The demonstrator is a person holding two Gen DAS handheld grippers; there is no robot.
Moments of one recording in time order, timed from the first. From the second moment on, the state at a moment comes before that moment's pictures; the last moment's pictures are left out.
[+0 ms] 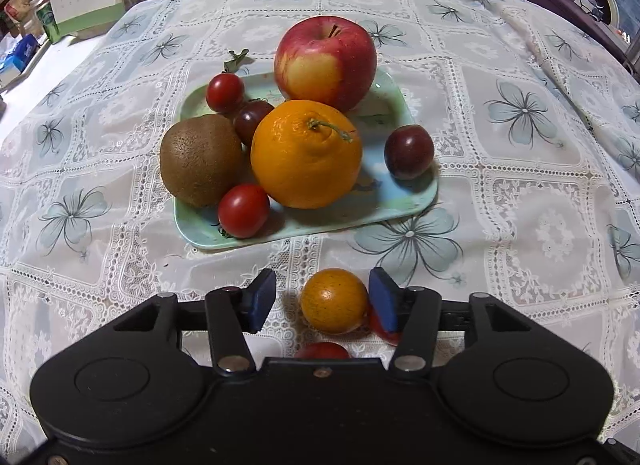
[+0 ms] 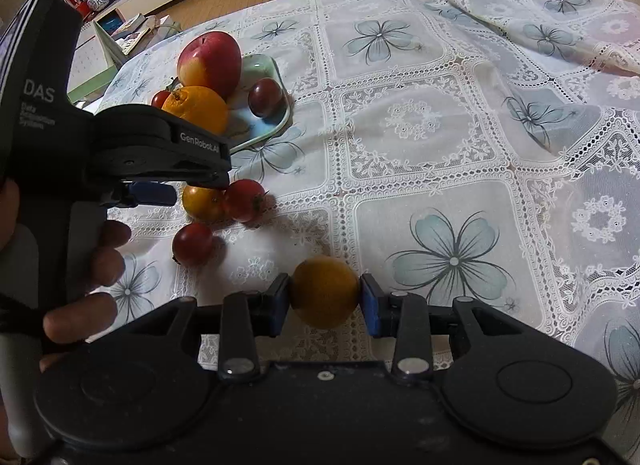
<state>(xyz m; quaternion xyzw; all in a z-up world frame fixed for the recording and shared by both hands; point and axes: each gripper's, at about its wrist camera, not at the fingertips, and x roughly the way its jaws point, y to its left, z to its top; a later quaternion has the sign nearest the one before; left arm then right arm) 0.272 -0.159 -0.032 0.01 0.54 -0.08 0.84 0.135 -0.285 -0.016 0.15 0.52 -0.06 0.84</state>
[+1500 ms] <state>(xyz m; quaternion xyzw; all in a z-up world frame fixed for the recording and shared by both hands) 0.067 -0.019 0.035 0.04 0.52 -0.14 0.84 0.128 -0.272 -0.023 0.11 0.51 -0.06 0.85</state>
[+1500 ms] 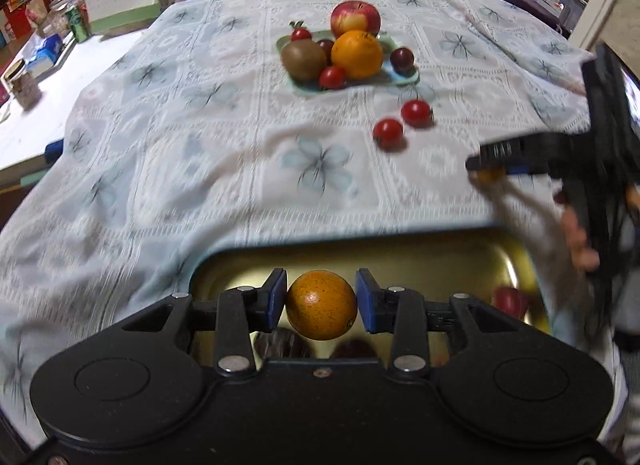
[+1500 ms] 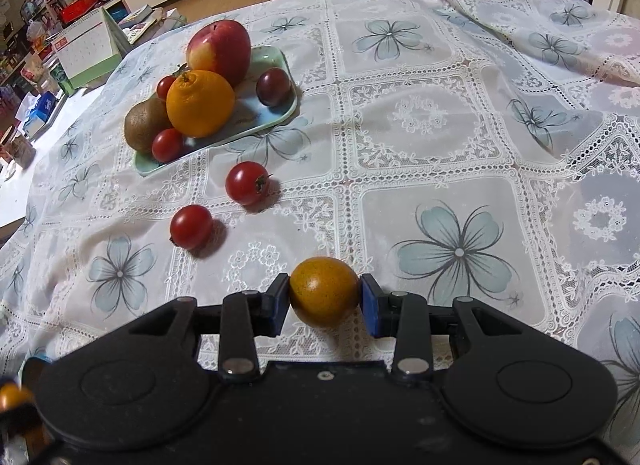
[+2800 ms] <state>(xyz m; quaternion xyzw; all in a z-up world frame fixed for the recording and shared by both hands) -0.006 -0.004 -0.009 0.01 0.55 -0.10 0.83 -0.034 -0.186 0.035 0.01 0.59 0.07 0.80</state>
